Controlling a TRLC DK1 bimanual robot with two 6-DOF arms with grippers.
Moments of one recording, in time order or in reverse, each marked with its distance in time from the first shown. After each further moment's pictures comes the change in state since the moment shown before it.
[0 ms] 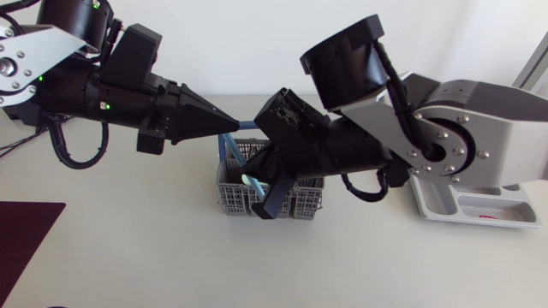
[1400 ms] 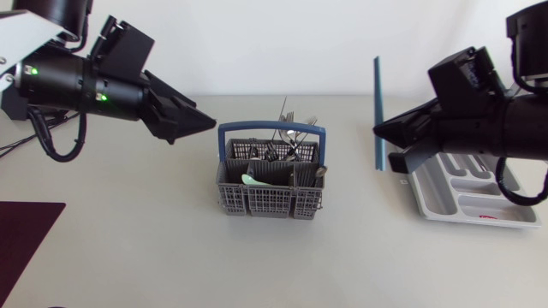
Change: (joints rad) left arm 0.020 -0.032 0.021 -0.035 -0.463 -0.095; right arm -0.488 -0.410 -0.126 -0.230 0.073 0.004
